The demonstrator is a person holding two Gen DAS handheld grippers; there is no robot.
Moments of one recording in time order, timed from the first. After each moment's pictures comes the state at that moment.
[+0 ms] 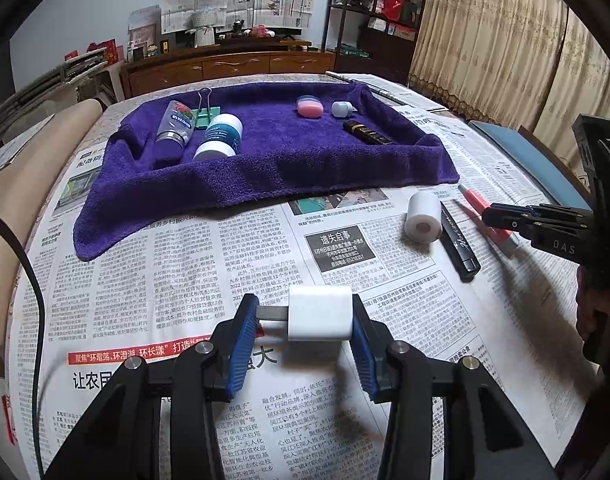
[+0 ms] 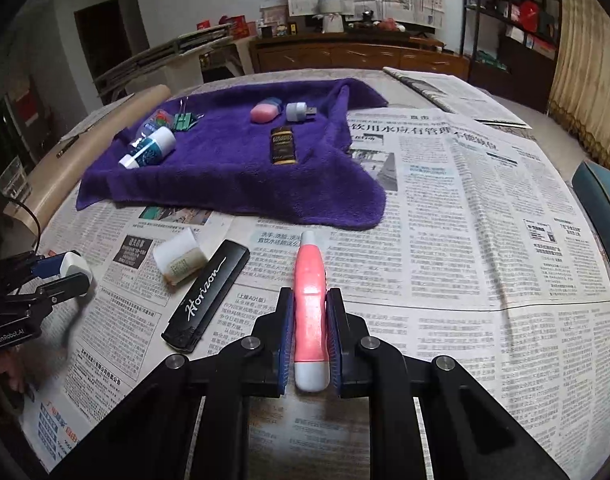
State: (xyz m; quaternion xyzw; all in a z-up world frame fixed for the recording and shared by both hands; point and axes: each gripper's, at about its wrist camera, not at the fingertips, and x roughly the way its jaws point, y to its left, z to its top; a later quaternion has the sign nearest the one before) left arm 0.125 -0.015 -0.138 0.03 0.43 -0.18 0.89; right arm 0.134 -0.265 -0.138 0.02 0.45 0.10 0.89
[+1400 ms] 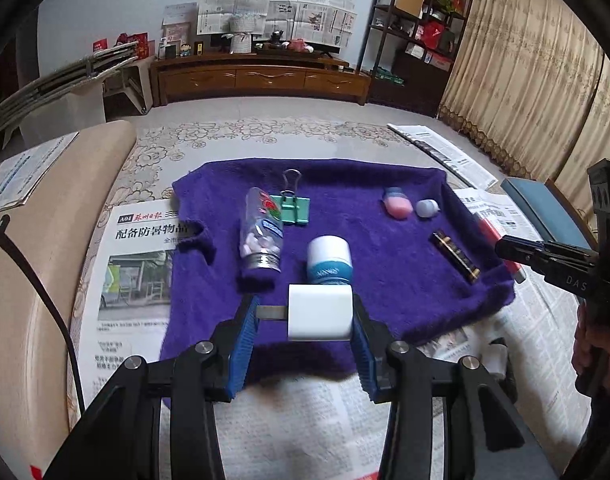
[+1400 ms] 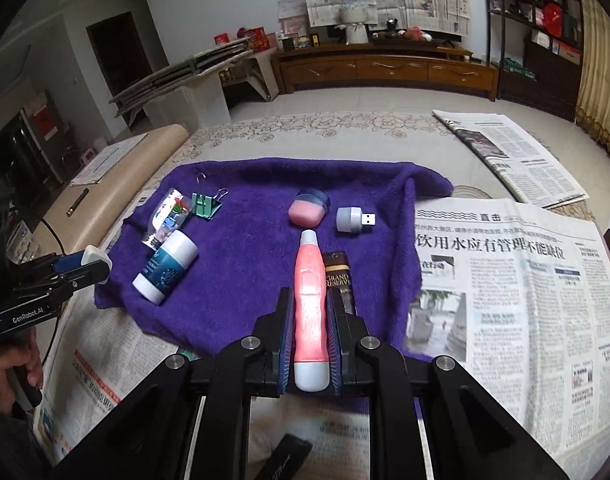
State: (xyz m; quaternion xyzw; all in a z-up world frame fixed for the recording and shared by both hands) left arm 0.251 0.048 -0.094 -0.02 0.42 -0.14 0.90; right arm 0.258 -0.218 -0.093 0.04 0.44 0.15 0.89
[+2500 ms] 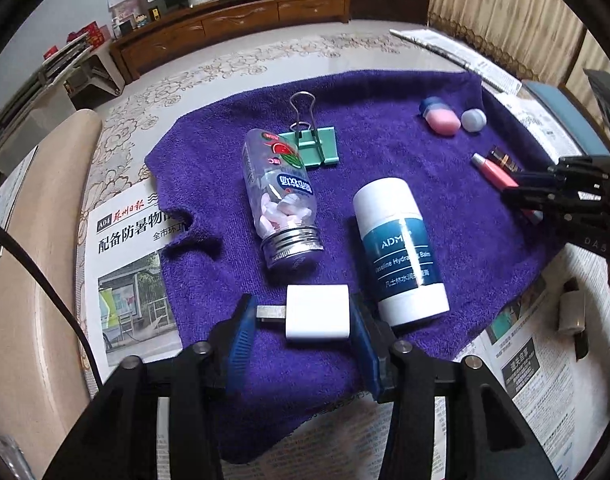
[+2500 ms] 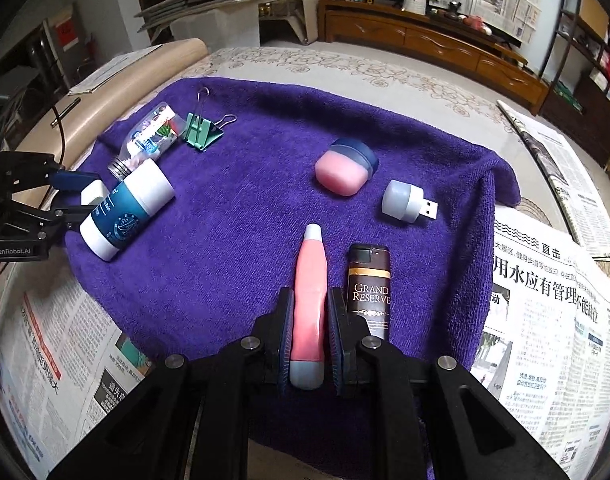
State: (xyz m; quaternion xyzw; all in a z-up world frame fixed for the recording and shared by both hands) left arm 0.303 0.037 -0.136 0.12 0.53 -0.15 0.83; right arm 0.300 -0.180 -0.143 -0.08 0.50 0.19 0.84
